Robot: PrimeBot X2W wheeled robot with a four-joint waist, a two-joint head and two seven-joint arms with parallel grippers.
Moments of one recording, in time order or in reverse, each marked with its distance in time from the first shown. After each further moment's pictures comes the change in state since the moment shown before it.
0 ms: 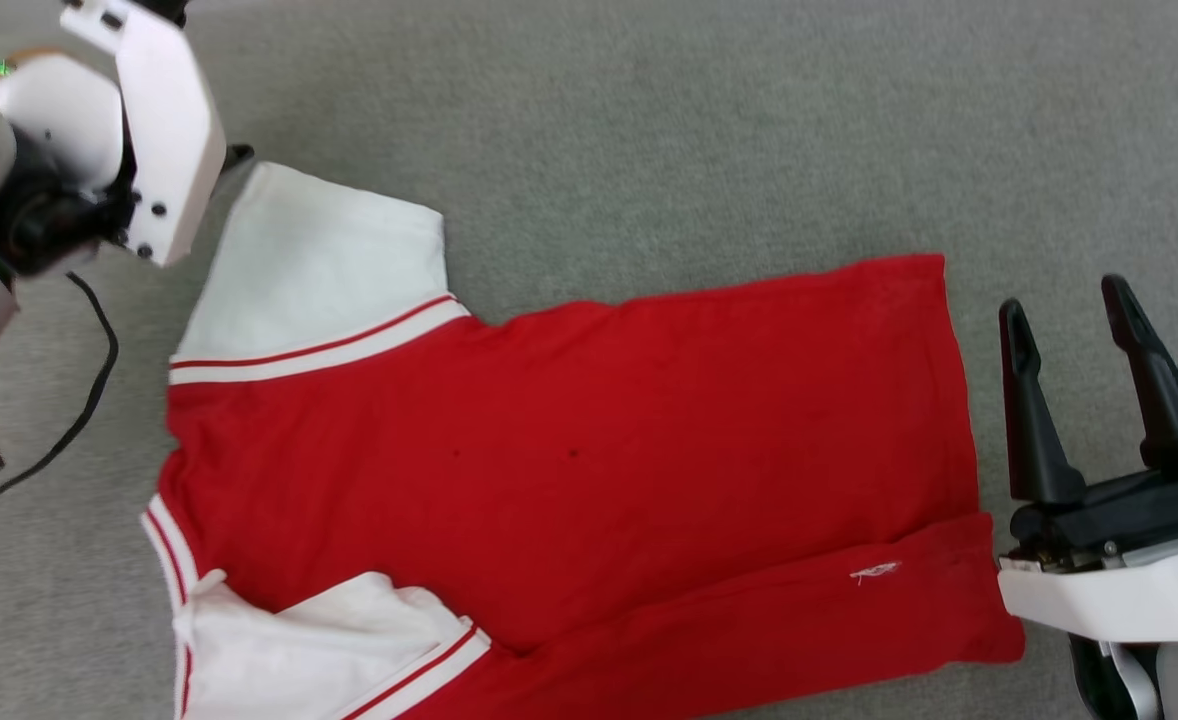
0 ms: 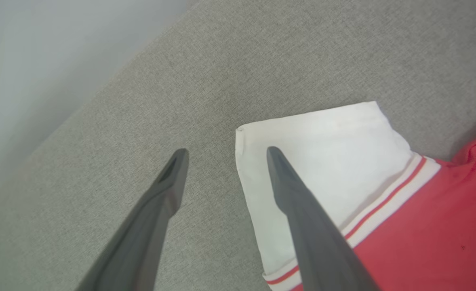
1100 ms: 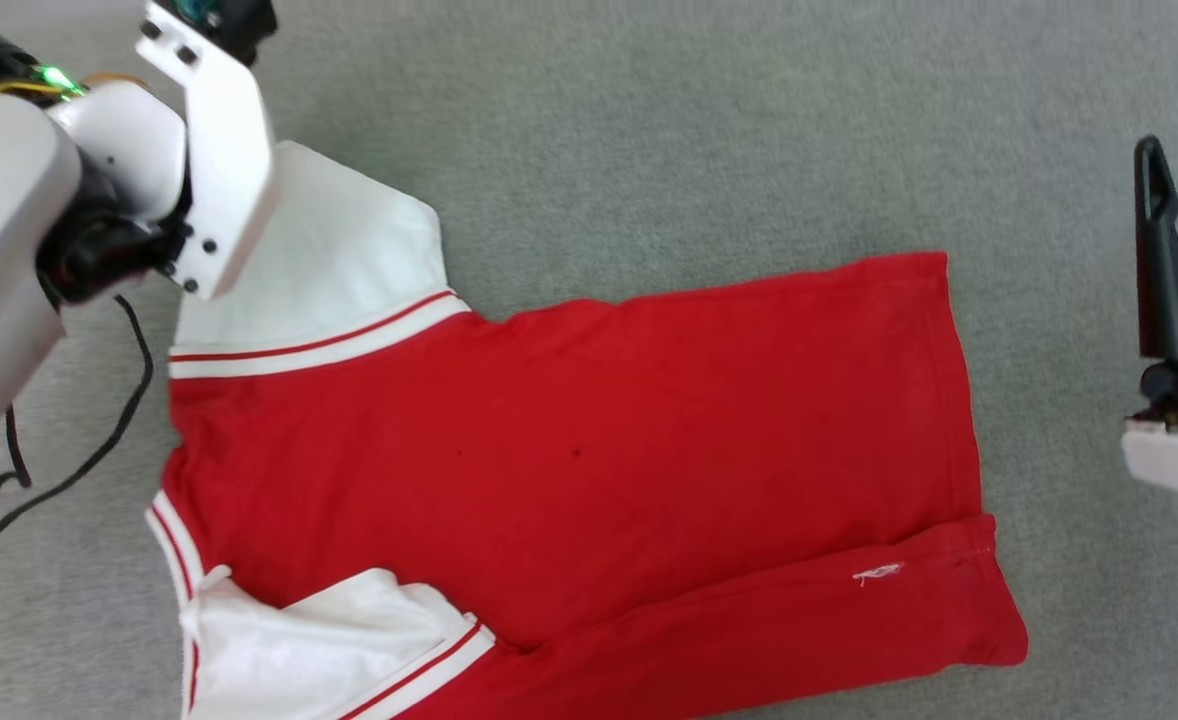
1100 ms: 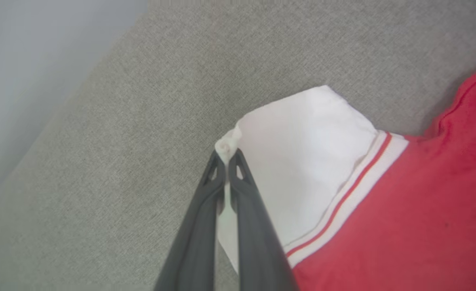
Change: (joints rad) left arm -0.037 -0.010 -0.102 -0.043 -0.033 -0.022 0.015; right arm -0.212 -0.146 -0.058 0.021 -0.007 0.000 0.036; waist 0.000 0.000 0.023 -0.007
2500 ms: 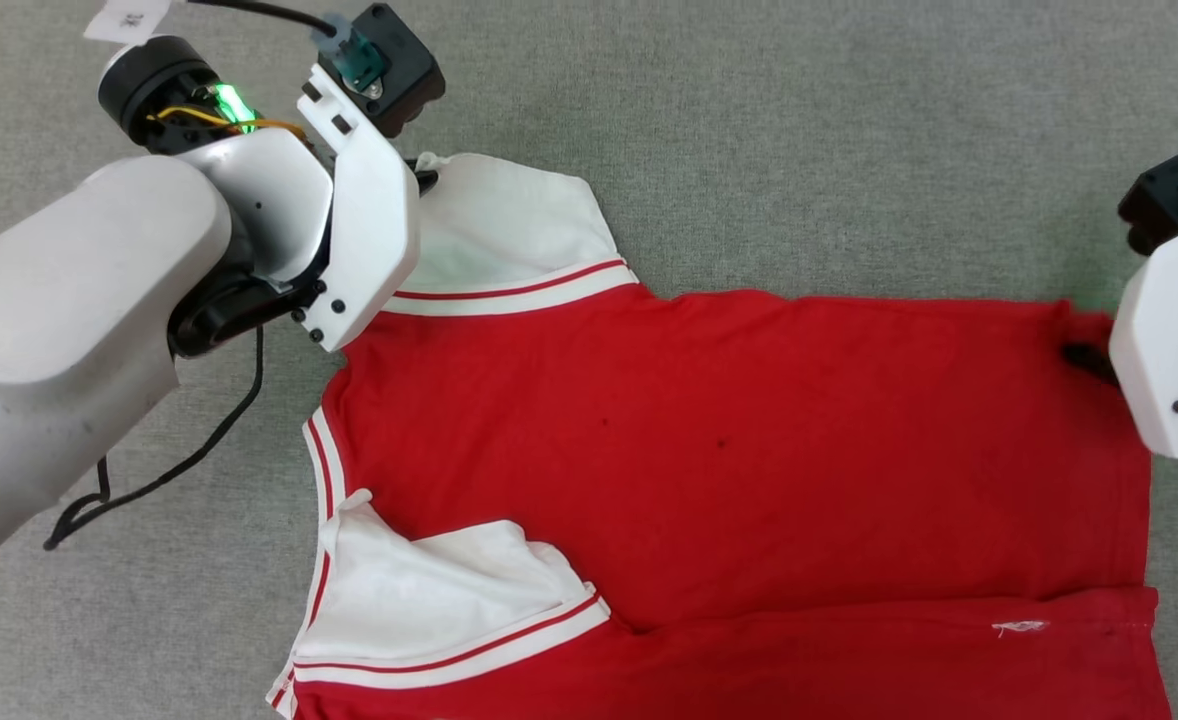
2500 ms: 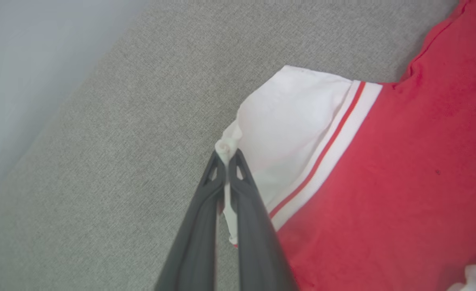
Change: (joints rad) left arm 0.000 -0.054 -0.102 -0.148 0.040 -0.001 -0.218; right arm -0.458 -0.460 0.656 0.436 0.643 0.000 1.122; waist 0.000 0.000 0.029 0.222
